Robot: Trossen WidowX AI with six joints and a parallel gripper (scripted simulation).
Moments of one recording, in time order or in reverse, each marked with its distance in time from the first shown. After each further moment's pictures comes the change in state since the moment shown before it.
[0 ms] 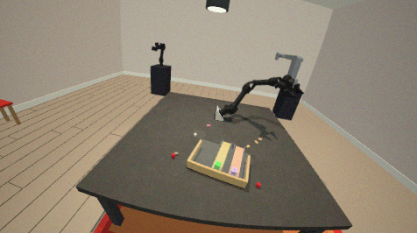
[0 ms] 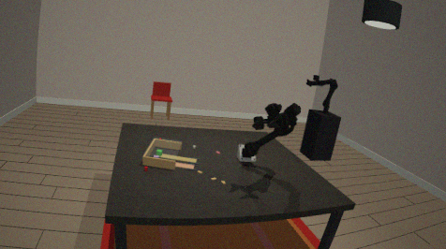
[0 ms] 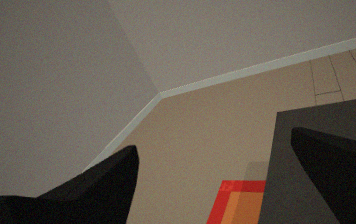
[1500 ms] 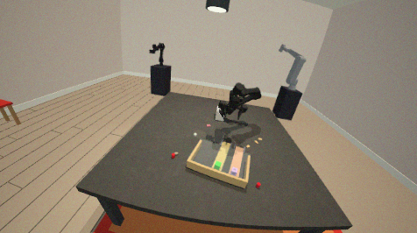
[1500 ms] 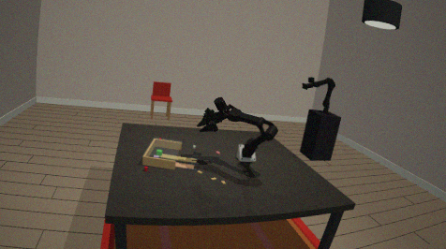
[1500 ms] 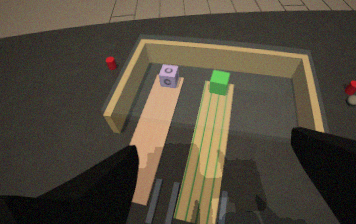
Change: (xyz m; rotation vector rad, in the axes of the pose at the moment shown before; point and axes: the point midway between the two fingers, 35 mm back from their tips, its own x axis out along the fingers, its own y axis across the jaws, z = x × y) arm -0.079 -0.524 -0.003 -0.208 0.449 -0.582
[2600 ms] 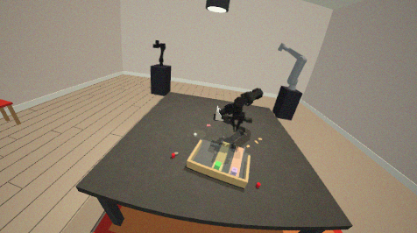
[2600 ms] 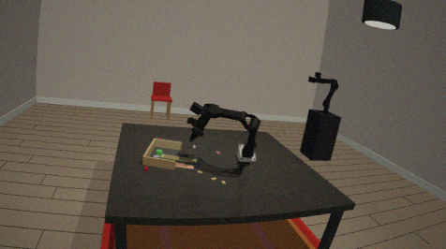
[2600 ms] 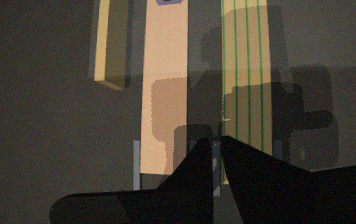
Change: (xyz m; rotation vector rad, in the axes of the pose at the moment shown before) arm 0.082 0.033 -0.012 0.227 0.489 0.022
